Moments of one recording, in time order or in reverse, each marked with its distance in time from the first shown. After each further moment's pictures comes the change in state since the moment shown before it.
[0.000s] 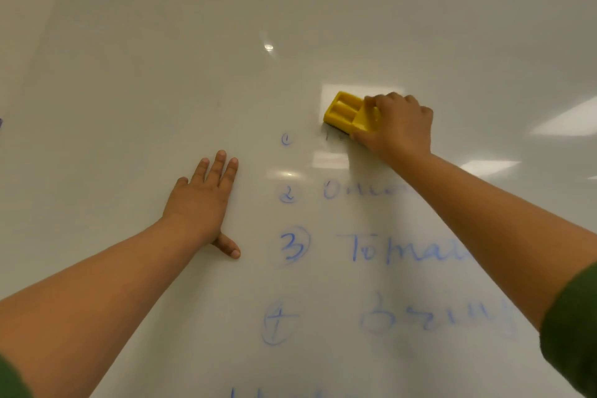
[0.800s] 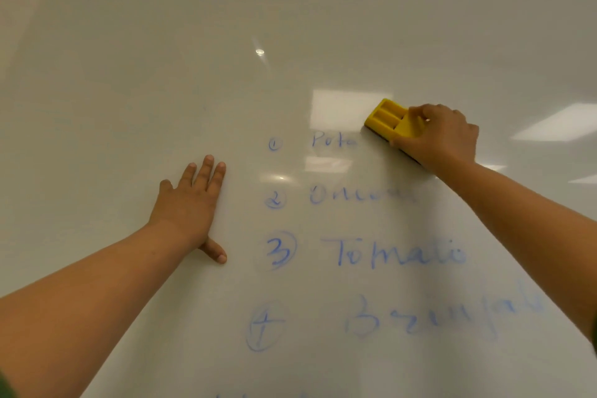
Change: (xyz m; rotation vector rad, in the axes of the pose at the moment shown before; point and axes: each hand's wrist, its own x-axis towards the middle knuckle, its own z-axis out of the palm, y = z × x) left_hand -0.001 0.005 -0.005 0.051 -0.016 -0.033; right_hand -0.004 0.067 -0.026 -0.011 -0.004 0.184
